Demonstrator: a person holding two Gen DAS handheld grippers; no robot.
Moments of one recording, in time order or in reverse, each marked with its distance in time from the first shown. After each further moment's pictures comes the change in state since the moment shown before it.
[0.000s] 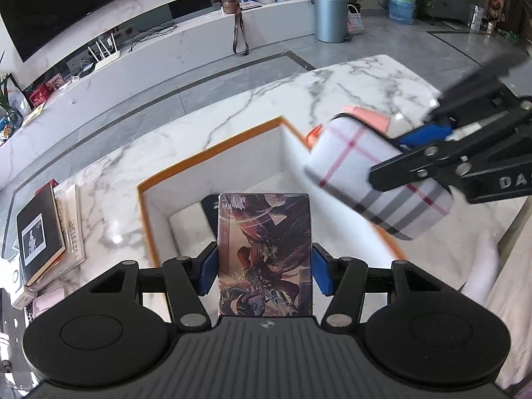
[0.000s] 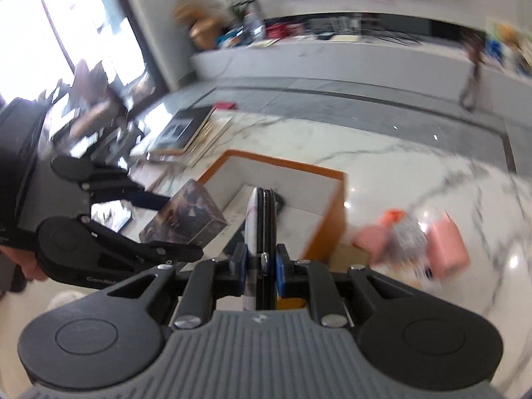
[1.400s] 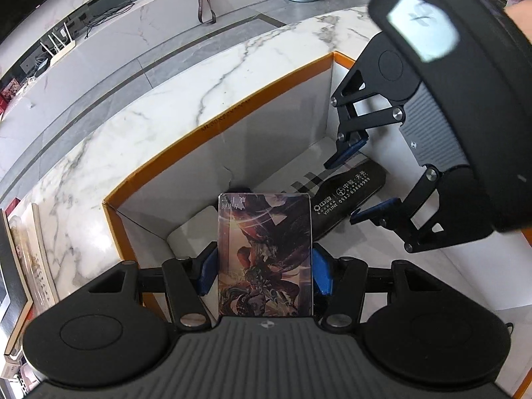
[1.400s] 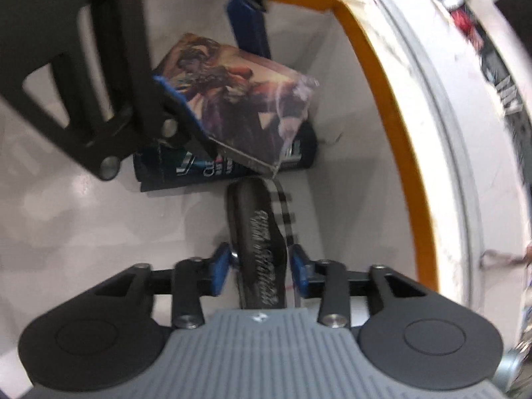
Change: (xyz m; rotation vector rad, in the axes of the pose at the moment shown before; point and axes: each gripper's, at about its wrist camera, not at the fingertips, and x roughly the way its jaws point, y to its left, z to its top) left arm 0.103 0.056 -0.007 0.124 0.112 -0.077; right arm 0.203 -0.005 0.006 -0.849 0.476 -0.088
